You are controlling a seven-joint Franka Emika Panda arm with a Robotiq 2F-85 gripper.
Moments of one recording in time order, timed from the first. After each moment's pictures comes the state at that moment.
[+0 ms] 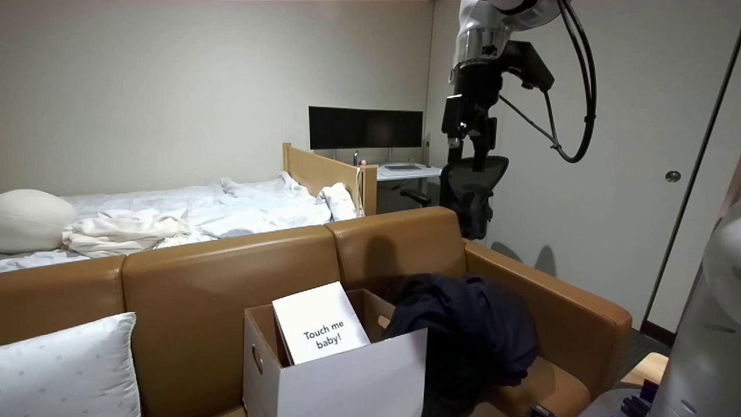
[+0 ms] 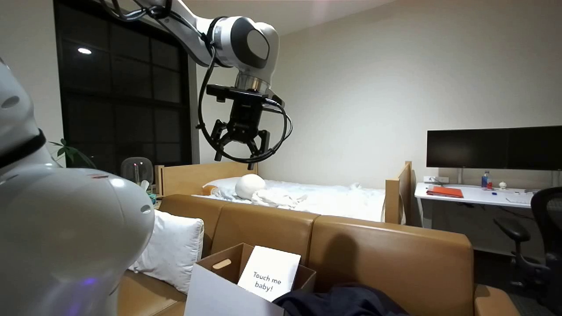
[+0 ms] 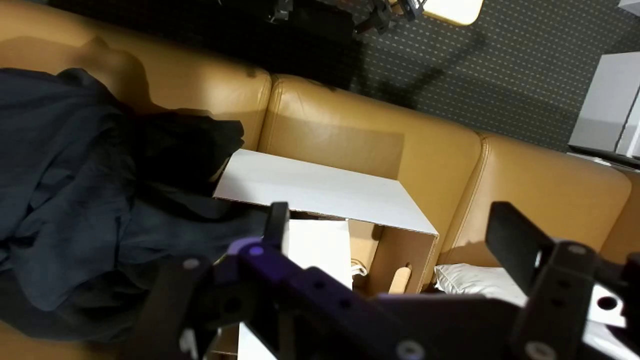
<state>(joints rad) 0.10 -0.51 -0.11 -2.32 0.15 1.65 -0.24</state>
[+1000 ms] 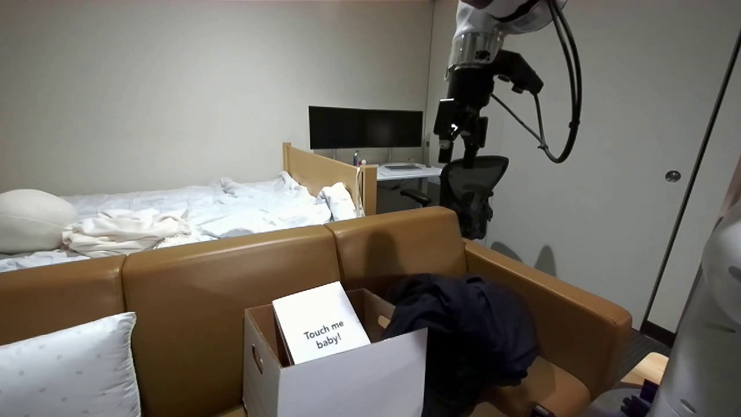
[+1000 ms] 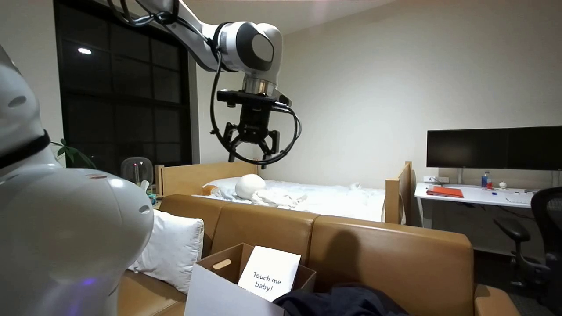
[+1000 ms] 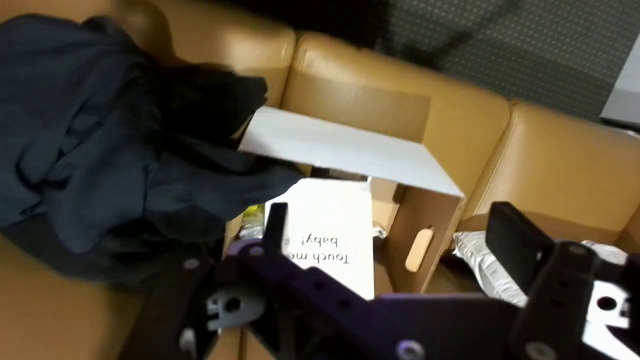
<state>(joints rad) 0.09 -0.46 -0.12 -2.30 0.13 1.77 -0.28</state>
